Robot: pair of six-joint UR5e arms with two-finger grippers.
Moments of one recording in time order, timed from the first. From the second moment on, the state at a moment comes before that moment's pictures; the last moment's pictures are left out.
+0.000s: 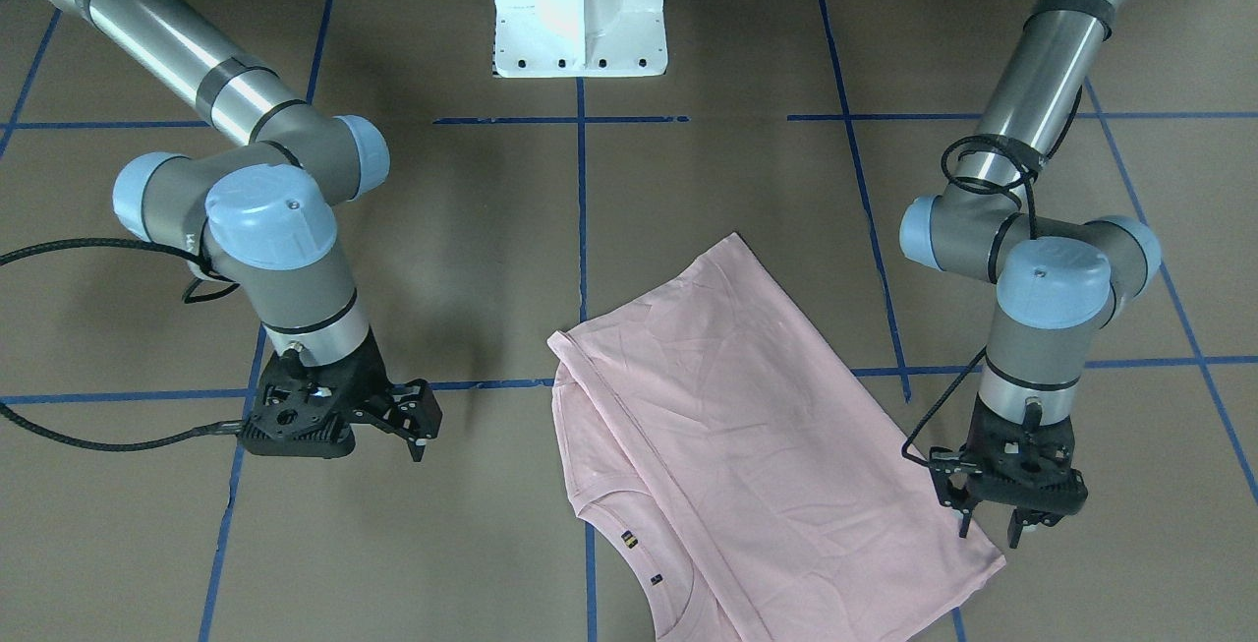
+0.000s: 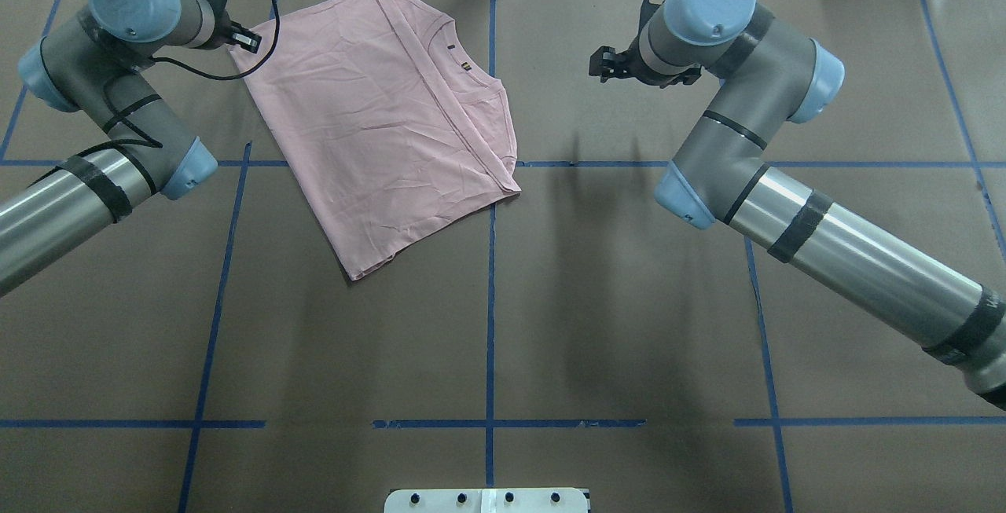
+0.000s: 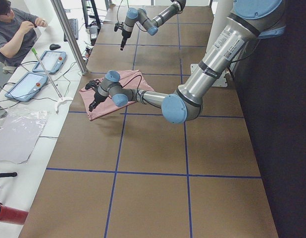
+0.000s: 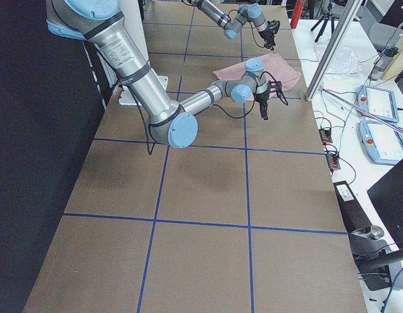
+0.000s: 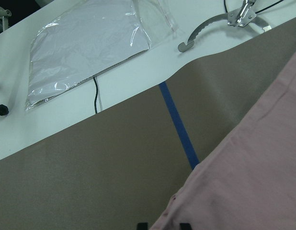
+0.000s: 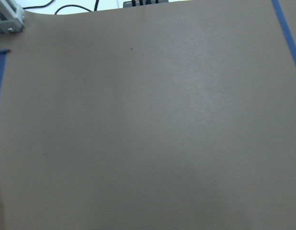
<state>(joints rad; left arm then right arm) -0.95 -2.22 -1.03 -2.36 -1.68 -0.52 0.79 -0.84 1.29 -1.17 1.76 1.18</state>
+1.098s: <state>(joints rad) -0.95 -2.21 -1.06 -2.39 -1.74 -0.55 0.62 -0.51 0.89 -1.16 1.56 1.34</state>
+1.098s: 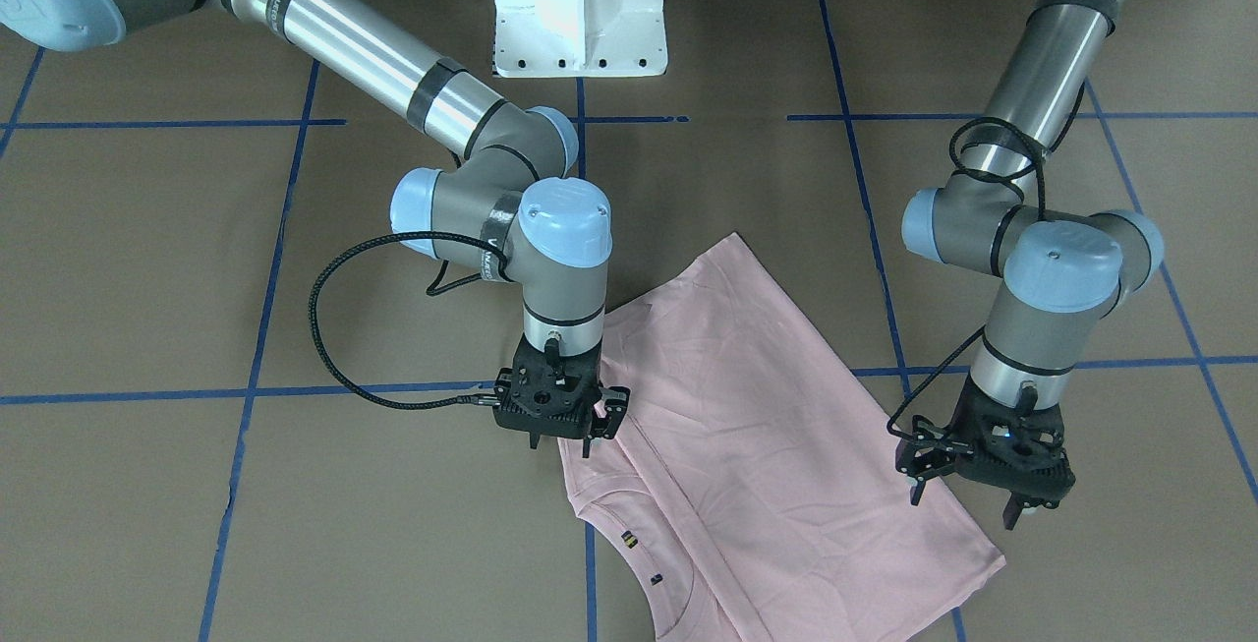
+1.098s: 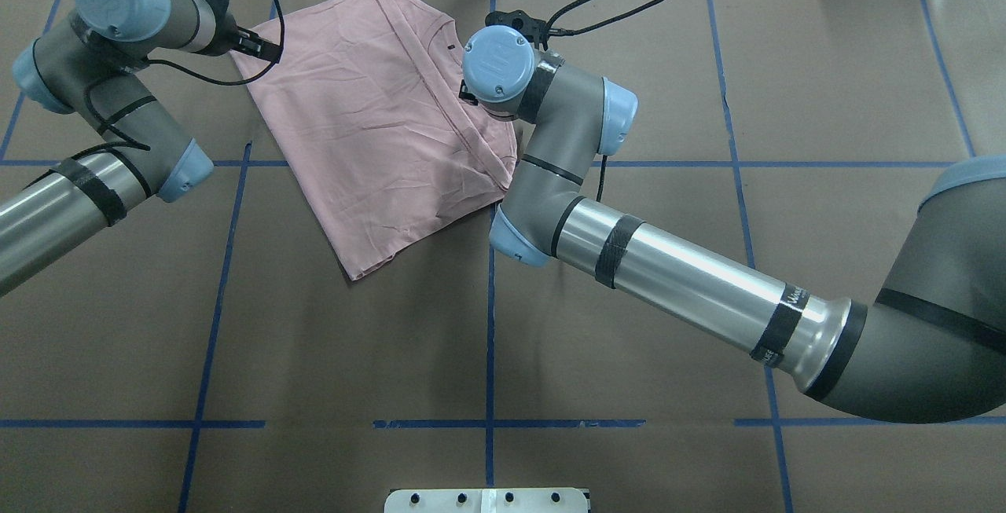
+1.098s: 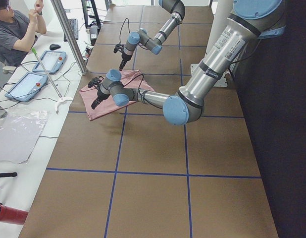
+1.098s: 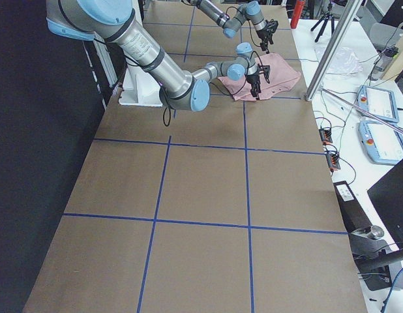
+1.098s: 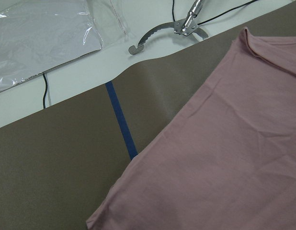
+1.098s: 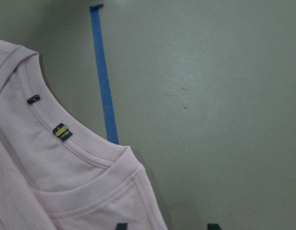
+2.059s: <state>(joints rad) -0.95 -2.21 -1.06 -2.39 -1.74 -0.55 0.61 -0.51 0.86 -1.07 1.54 1.35</state>
